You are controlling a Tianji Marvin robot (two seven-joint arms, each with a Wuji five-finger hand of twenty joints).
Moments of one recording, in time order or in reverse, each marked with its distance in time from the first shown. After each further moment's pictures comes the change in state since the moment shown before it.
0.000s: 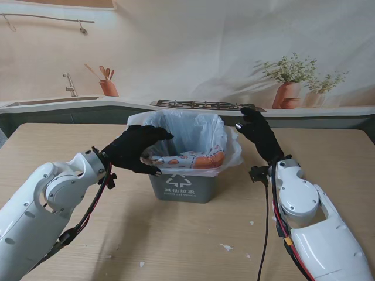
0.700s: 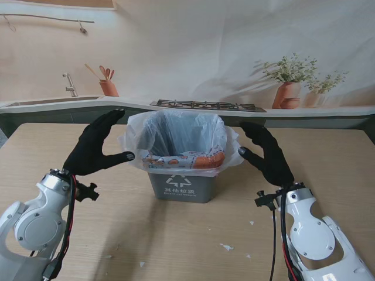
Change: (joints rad) left arm 0.364 -0.076 -0.275 -0.236 -0.191 0.084 0.266; right arm -0.270 0.023 0.072 -0.210 -0.127 -0.268 -0.053; left_hand 0.034 0.126 -0.191 0.062 0.020 0.200 -0.109 -0.059 -0.018 0.135 -0.033 -0.033 -0.025 0.073 -0.082 -0.025 -0.002 -0.023 -0.038 0.010; right_hand 0.002 -0.004 0.113 0.000 0.075 0.014 0.108 -0.082 0.000 0.012 0.208 0.070 0.086 0.000 -0.006 0.000 0.139 0.036 -0.012 -0.044
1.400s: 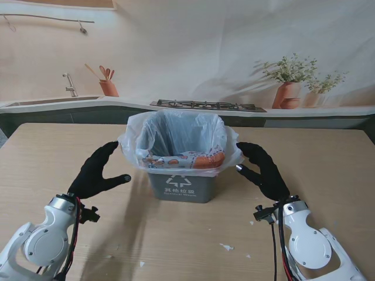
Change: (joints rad) left arm 0.052 -0.008 0.029 0.167 -0.037 0.044 0.030; right arm -0.029 0.005 -0.019 0.083 0.036 0.004 0.028; left_hand -0.018 -0.047 0.087 0.000 0.038 0.070 -0.108 -0.056 -0.021 0.053 -0.046 -0.025 -0.024 0.050 -0.091 -0.047 0.003 0.010 -0.050 -0.033; right_hand 0.047 -0.047 0.091 0.000 0.037 0.041 -0.005 -0.013 0.001 0.010 0.000 -0.002 0.001 0.000 -0.026 -0.007 0.005 0.000 -0.003 -0.031
